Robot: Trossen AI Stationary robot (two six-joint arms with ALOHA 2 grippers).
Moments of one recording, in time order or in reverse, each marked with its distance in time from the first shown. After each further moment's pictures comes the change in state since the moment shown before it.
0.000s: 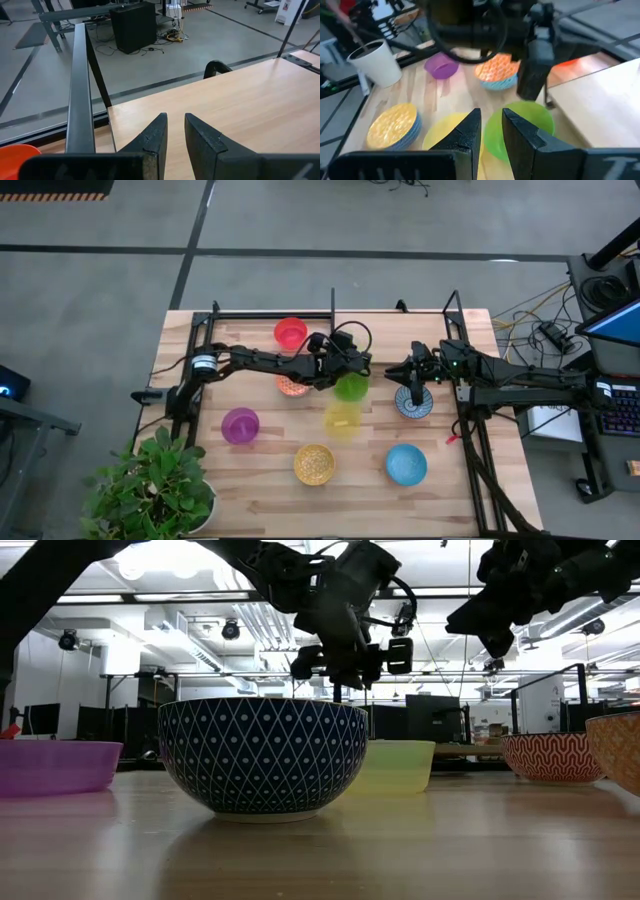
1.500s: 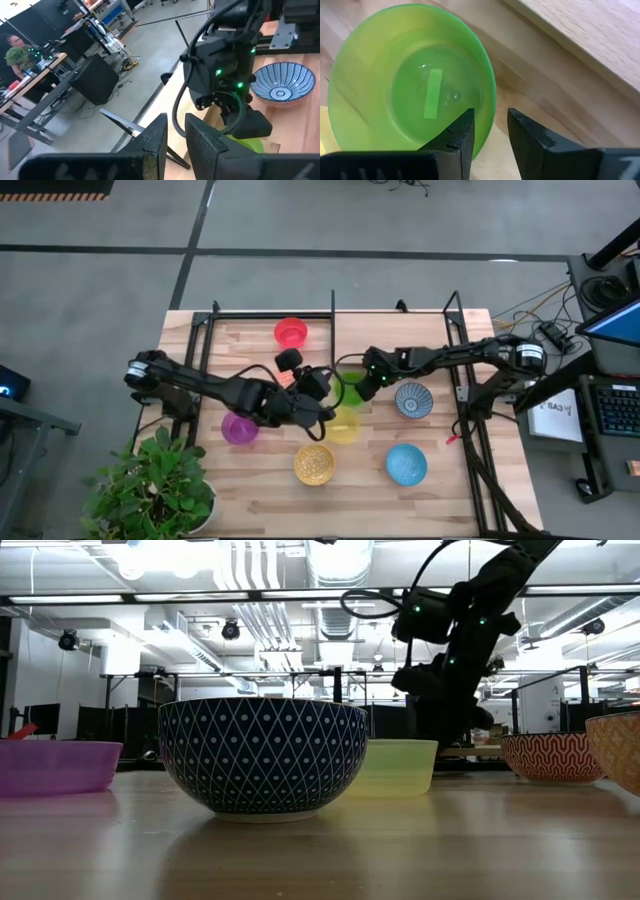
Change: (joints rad) left arm -0.406 -0.456 -0.004 -0.520 -0.026 0.421; right arm 0.007 0.845 0.365 -0.294 0.238 0.351
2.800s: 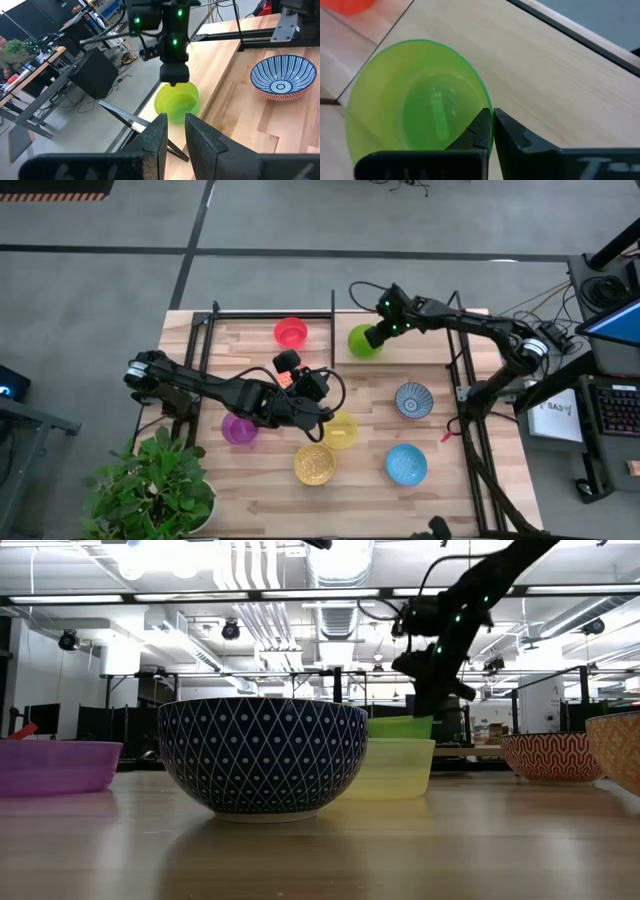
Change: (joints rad) left arm -0.004 -0.001 0.000 -0.060 0.000 -0.060; right arm -0.444 0.000 0.241 -0.147 -0.072 -0.341
